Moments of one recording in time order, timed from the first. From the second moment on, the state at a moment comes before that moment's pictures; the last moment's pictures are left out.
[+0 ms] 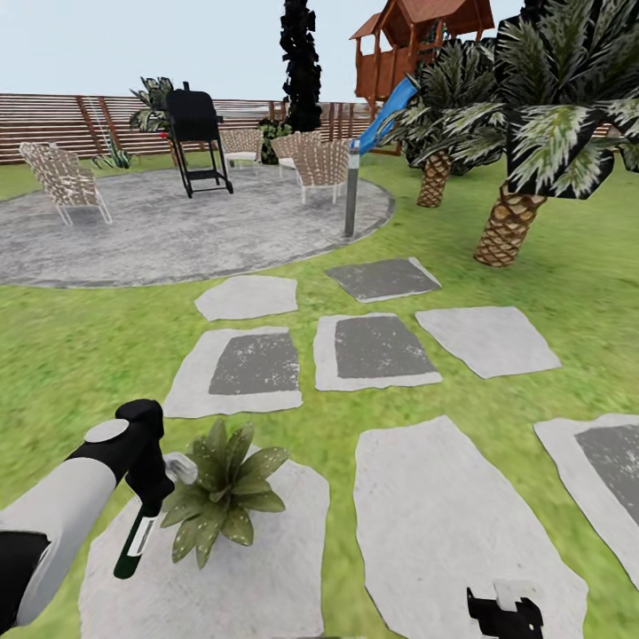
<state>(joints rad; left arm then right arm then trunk) -0.97 0.23 -0.15 -0.53 -1.33 0.85 -1.56 -0.48 -0.15 0.09 -0.03 -0.09 -0.41 -0.14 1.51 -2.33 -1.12</state>
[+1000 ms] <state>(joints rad) -0.96 0.22 -0.15 -0.53 -1.33 0.85 -1.56 -0.48 -0.15 0.09 -0.03 -0.10 -0.41 -0.14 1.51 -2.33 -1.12</state>
